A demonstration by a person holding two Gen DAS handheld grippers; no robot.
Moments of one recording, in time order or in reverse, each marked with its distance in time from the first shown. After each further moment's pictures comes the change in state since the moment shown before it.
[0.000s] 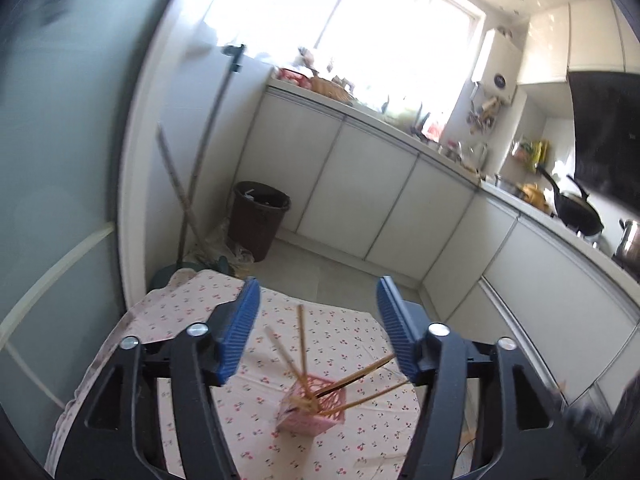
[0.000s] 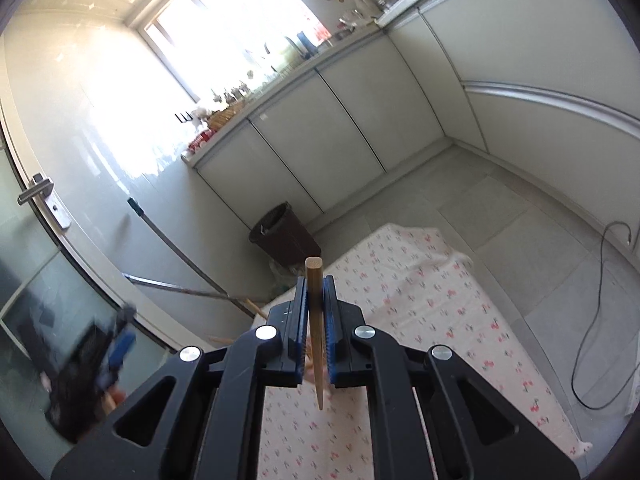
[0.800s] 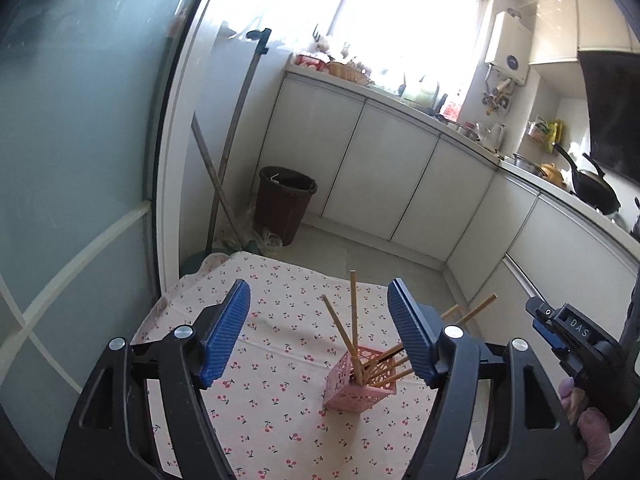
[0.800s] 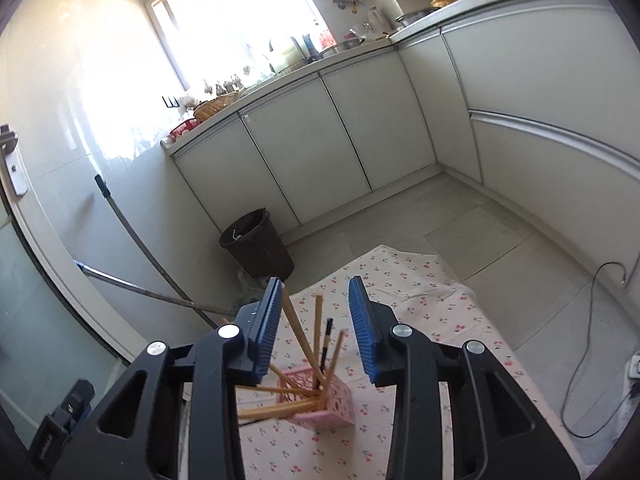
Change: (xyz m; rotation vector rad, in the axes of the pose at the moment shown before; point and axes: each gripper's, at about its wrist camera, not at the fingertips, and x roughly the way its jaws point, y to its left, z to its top) left arm -0.001 0.023 -0.021 0.074 0.052 0.060; right arm 0.072 0.047 -0.017 -0.136 -0.041 -0.152
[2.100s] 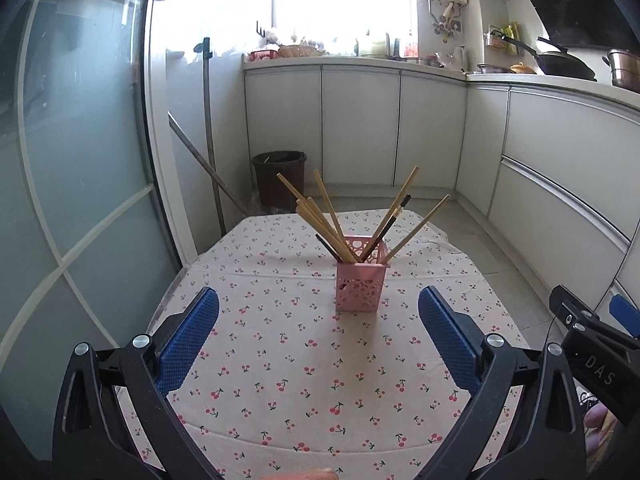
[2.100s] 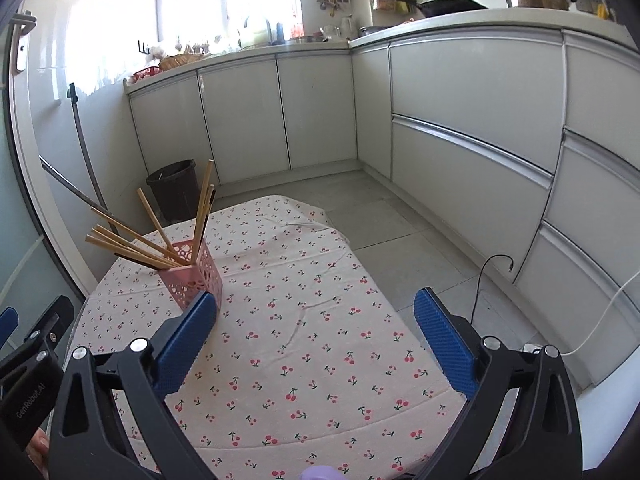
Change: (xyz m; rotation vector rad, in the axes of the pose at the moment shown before) left arm -0.046 -0.058 -0.130 0.321 0.044 0.094; right arm -0.114 -0.065 -0.123 -0.205 0.011 -0.307
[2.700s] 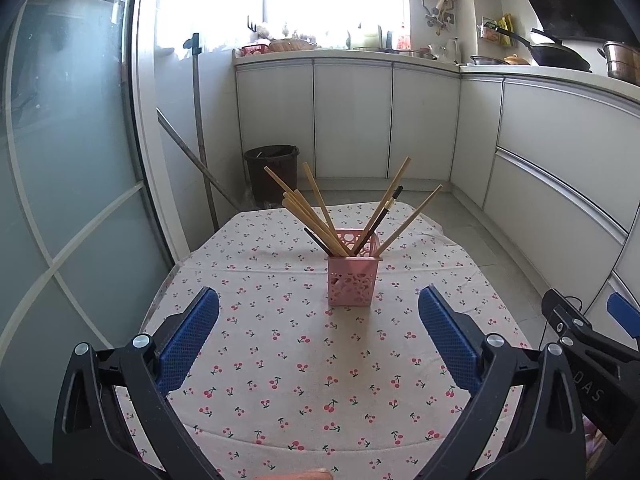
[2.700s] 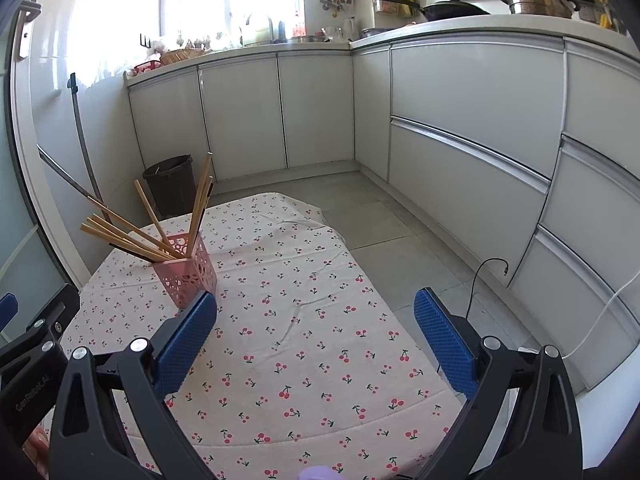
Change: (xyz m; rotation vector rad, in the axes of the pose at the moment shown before) left arm 0.008 -0.005 -0.002 0.017 0.029 -0.022; right arm 0.001 0.005 -0.006 -0.030 0.003 -0.023
